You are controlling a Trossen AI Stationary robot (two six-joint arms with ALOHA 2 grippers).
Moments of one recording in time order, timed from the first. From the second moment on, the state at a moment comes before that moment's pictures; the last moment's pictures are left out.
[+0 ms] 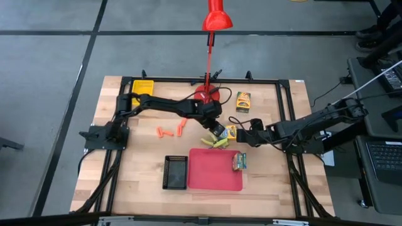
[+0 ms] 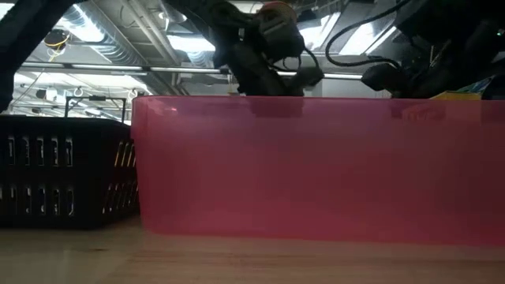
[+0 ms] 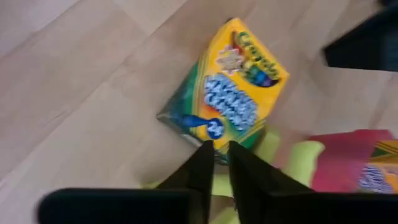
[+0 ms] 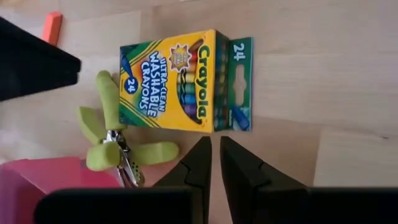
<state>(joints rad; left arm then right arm) 0.16 2.06 1.52 -0.42 0.14 -0.69 0.25 1.20 0.53 -0.38 0.38 1.69</state>
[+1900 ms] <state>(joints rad) 0.21 2.16 1.52 -0.48 0.14 -0.78 0.43 1.20 0.56 -0.41 0.57 1.87</state>
